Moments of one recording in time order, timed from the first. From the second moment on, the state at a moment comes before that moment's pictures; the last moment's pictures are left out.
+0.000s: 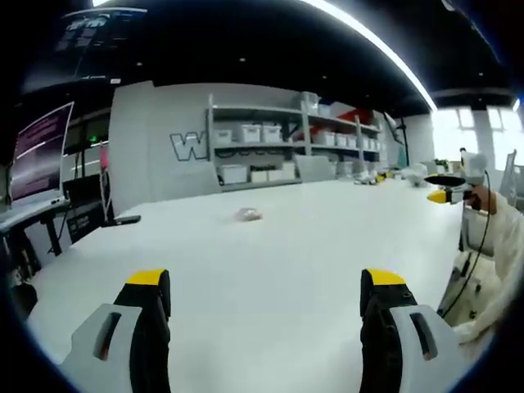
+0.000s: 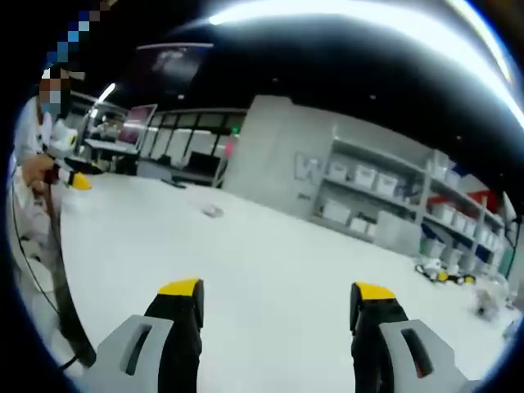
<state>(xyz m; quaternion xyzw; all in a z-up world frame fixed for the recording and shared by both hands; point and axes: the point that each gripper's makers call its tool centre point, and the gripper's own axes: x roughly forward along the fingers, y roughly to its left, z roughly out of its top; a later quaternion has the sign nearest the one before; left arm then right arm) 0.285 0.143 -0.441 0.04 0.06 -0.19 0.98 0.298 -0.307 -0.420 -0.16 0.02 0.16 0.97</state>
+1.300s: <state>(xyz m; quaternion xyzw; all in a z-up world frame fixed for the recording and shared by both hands) 0.283 0.138 -0.444 0.04 0.07 -0.20 0.98 0.309 -0.295 -0.426 -0.19 0.03 0.17 0.97</state>
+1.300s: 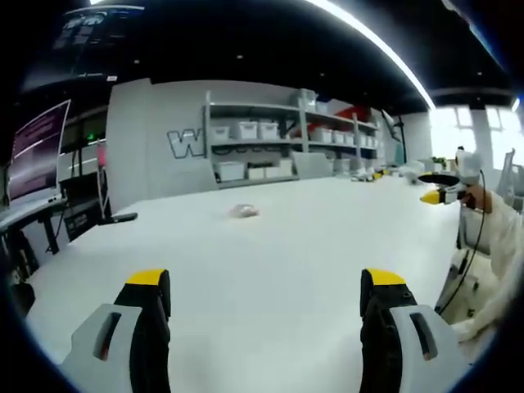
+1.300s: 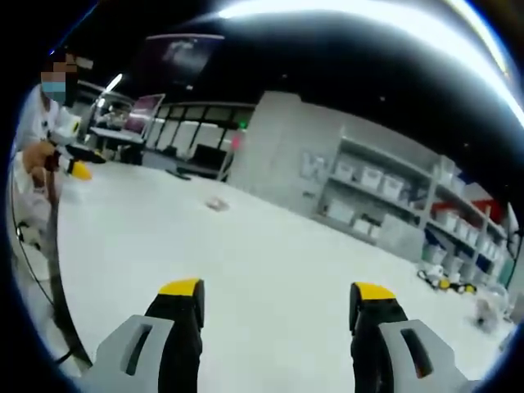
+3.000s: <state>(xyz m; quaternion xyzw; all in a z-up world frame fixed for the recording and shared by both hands) 0.283 0.138 -0.444 0.05 0.07 -0.20 0.98 0.329 -0.269 -0.429 -0.25 0.02 0.19 0.95</state>
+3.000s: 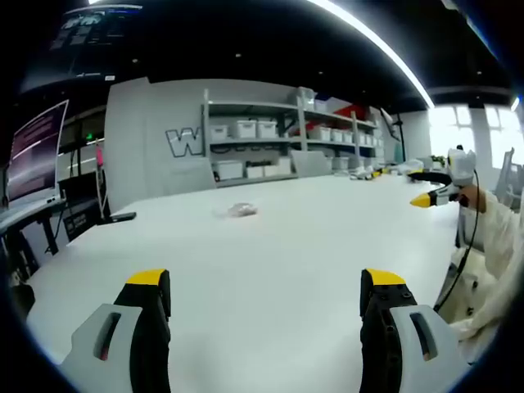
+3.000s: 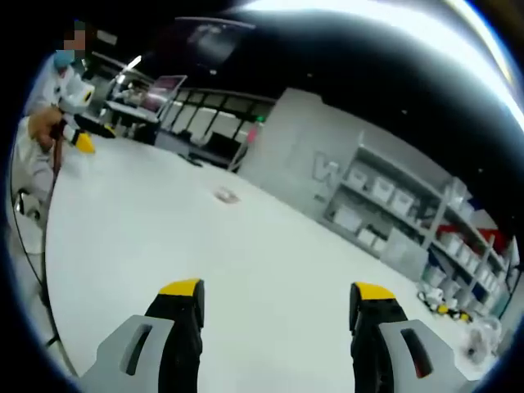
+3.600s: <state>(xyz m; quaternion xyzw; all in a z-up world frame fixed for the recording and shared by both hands) 0.281 0.139 -0.443 0.05 0.07 -0.20 0.98 0.334 -0.258 -0.427 -0.28 0.02 0.19 0.94</state>
